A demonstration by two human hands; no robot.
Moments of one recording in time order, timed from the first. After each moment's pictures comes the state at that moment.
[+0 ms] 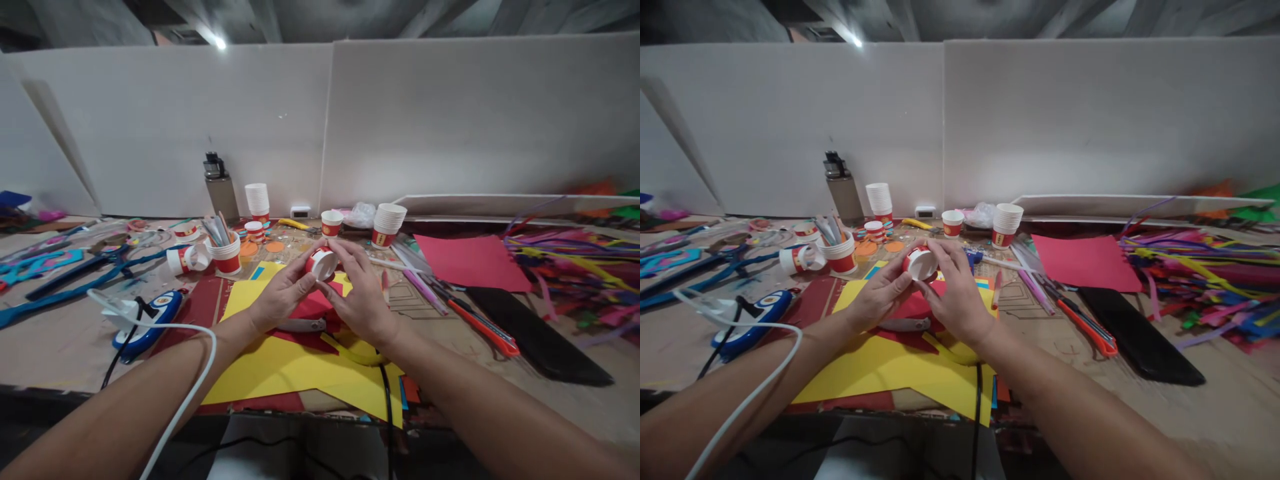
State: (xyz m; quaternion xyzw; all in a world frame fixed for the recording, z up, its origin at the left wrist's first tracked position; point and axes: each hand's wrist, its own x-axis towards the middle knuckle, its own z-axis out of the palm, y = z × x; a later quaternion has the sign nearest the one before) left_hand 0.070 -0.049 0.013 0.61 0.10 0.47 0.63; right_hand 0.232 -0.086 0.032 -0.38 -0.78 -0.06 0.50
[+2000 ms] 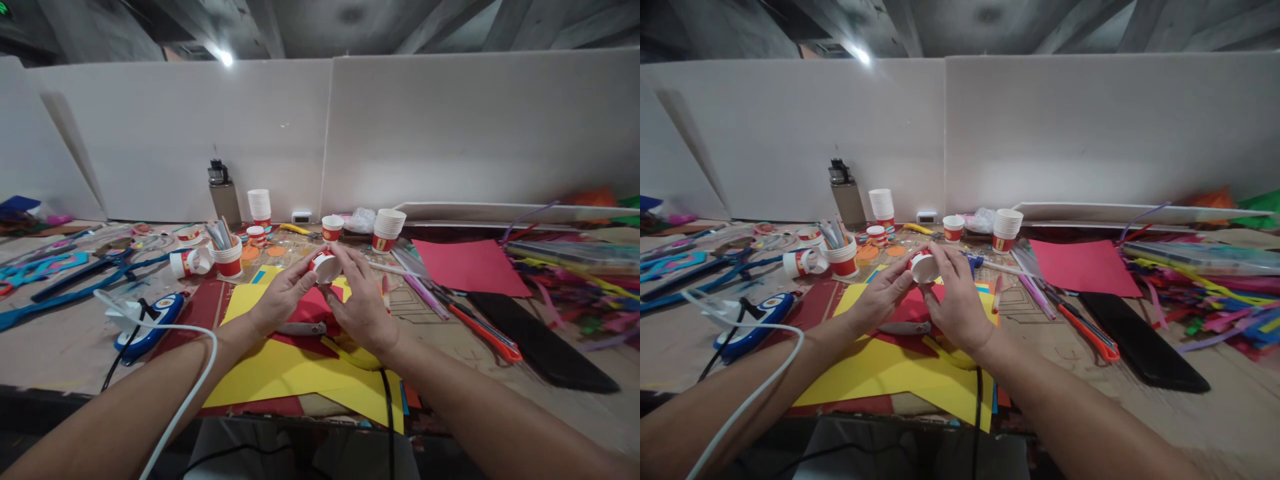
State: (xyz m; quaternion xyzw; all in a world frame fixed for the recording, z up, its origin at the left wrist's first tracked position) left_hand 0.072 -0.051 0.017 0.61 0.15 0.48 0.61; right_hand 0.229 -0.091 0.026 -0.42 -0.76 -0.08 0.49
